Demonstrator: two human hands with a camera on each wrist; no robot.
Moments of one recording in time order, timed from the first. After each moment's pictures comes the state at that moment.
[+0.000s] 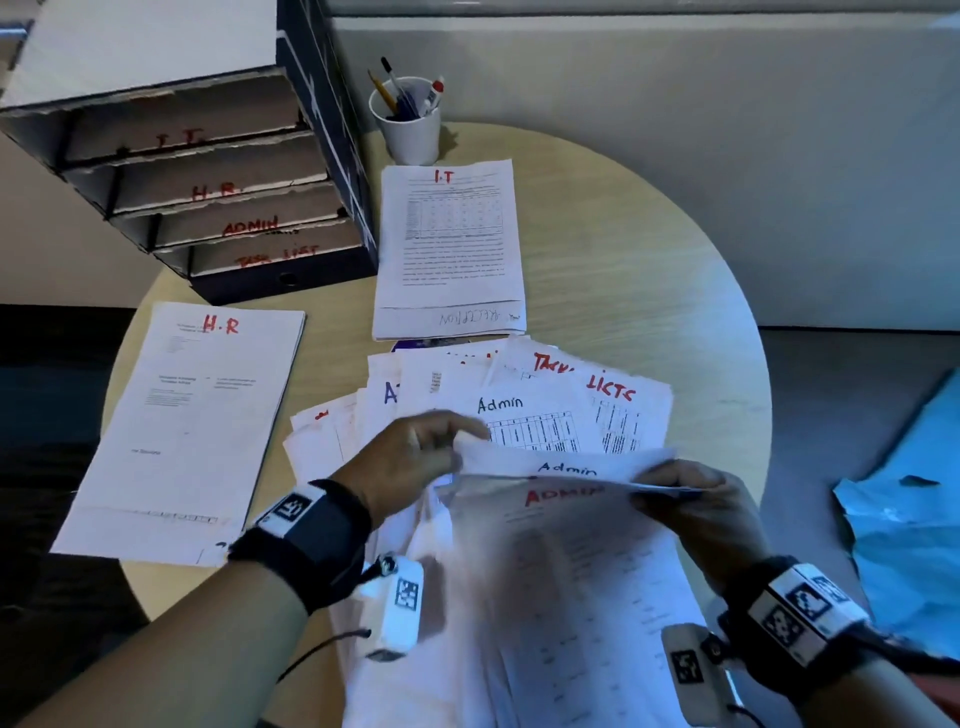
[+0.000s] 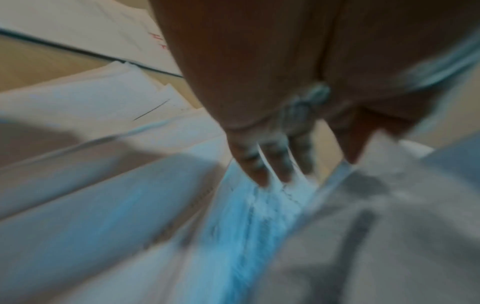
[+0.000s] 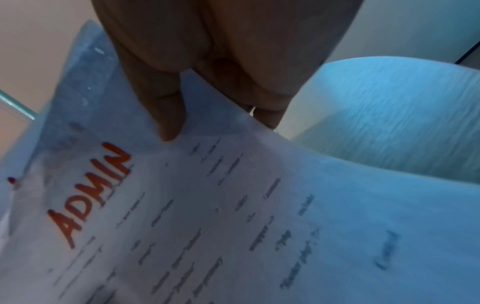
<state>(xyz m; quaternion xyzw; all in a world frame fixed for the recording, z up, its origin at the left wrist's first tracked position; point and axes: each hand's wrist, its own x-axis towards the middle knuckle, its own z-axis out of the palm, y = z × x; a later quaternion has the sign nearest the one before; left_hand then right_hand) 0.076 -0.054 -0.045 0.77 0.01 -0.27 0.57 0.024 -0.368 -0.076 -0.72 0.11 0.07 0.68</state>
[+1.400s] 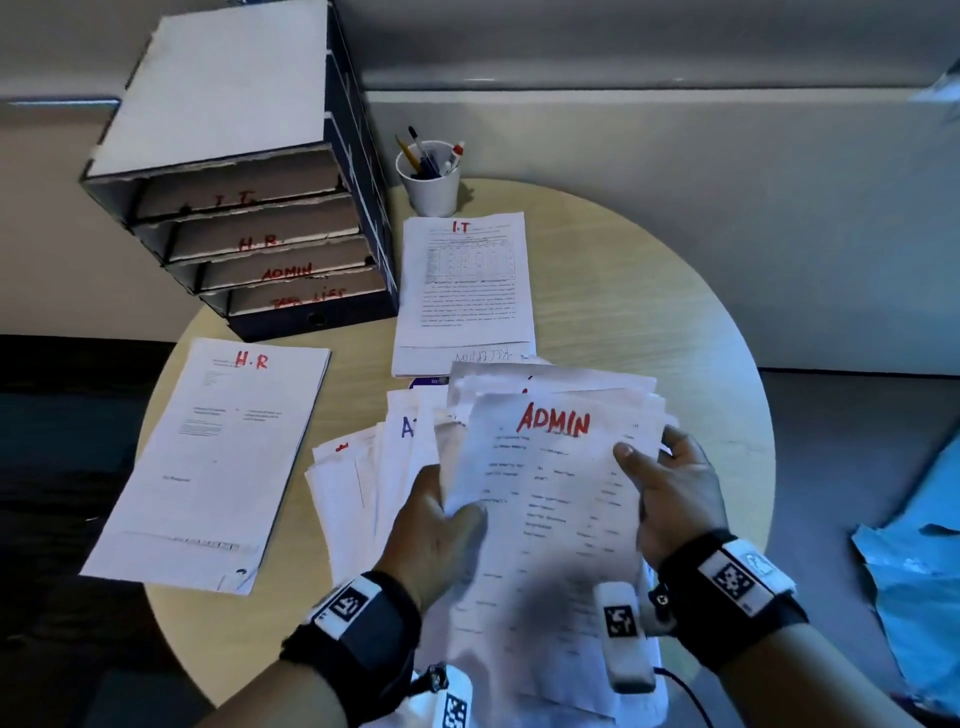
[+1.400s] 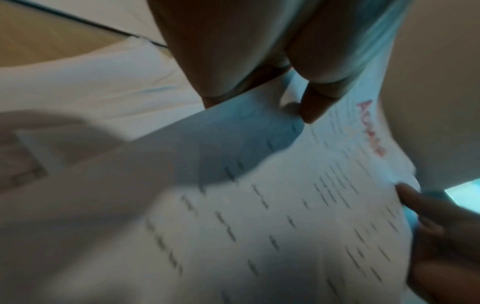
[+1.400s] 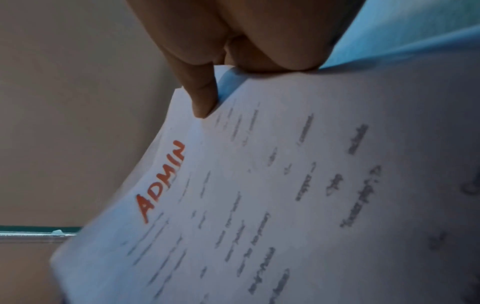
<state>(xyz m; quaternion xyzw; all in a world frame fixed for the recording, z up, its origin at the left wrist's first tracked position) 0.028 -0.081 -0.031 0.79 0.16 -0.18 0.56 0.073 -0.316 -0.051 -0.53 0.31 0.02 0.79</state>
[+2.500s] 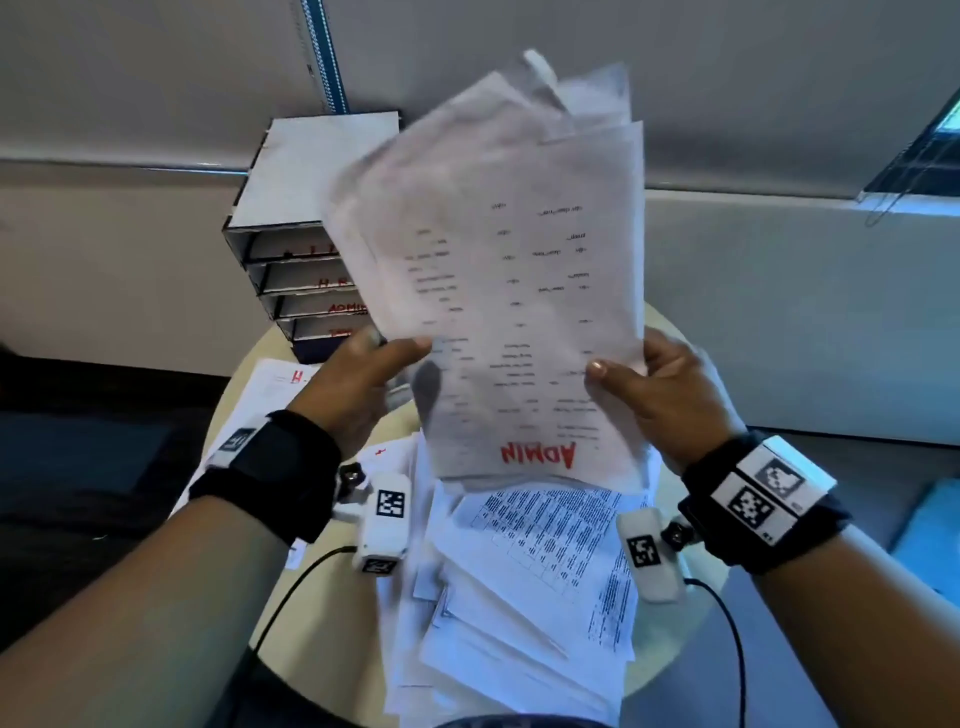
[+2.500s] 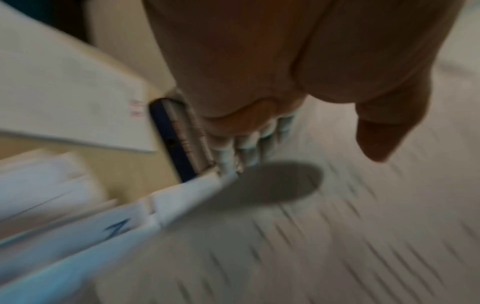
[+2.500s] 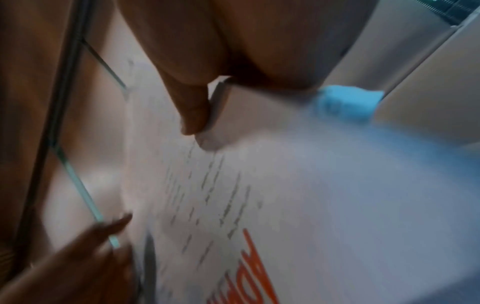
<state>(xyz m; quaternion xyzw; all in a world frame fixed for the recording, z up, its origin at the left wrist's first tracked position) 0.072 0.001 0.121 0.67 0.10 -0.09 0.73 0.061 -0.274 0.140 -0.76 -0.01 0.00 0.65</state>
